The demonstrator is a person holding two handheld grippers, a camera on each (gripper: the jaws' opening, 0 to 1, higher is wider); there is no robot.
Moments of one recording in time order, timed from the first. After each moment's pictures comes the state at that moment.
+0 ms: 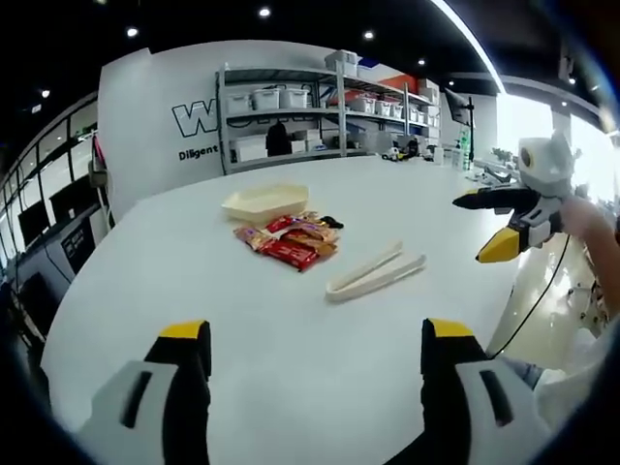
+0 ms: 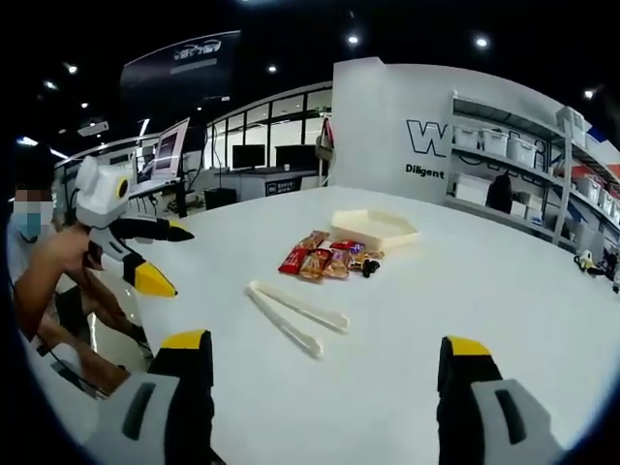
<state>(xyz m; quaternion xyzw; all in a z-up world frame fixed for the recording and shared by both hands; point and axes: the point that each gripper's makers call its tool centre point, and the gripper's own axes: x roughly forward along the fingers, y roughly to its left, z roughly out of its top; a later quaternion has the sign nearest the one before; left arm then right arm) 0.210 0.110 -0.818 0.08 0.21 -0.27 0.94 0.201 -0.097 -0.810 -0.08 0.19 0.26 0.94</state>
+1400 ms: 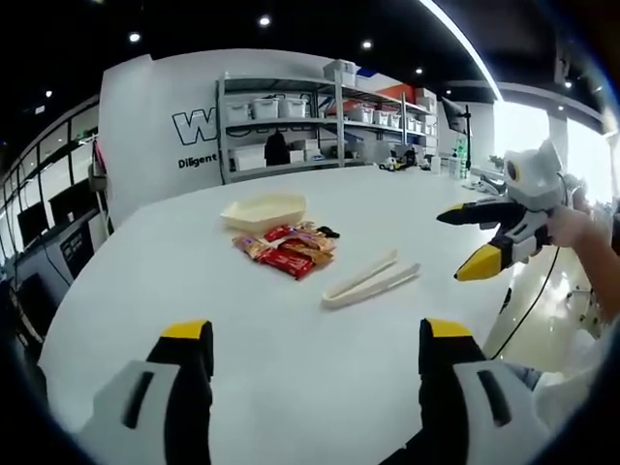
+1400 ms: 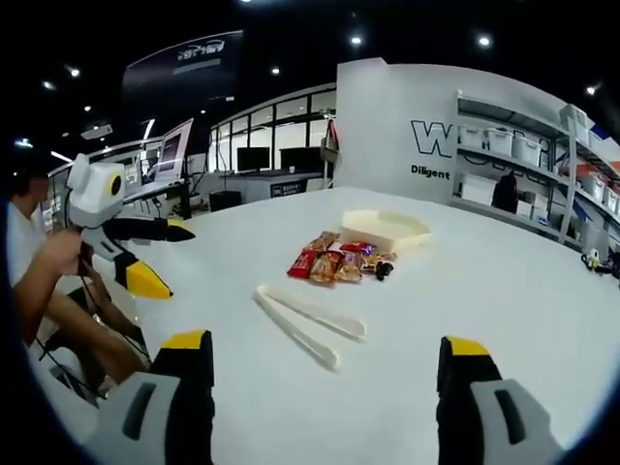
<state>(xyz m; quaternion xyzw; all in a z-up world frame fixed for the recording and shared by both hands) 0.205 0.108 -0.811 0.07 0.19 -0.28 0.94 0.208 -0.078 -0.817 -0.07 0.19 0.27 0.94</state>
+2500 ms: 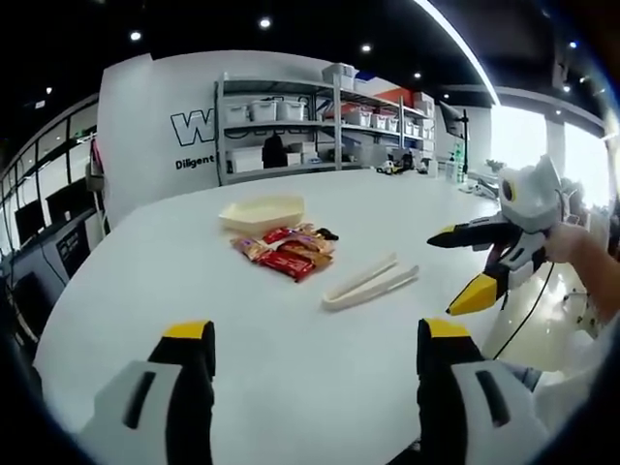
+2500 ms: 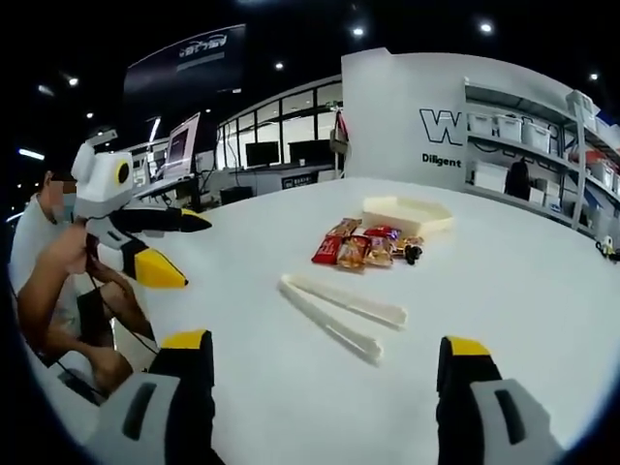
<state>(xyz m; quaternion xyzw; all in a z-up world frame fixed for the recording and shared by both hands) 0.209 0.108 -0.811 0.07 0.18 -0.29 0.94 0.201 -0.046 -0.843 -0.05 0.22 0.30 0.93</state>
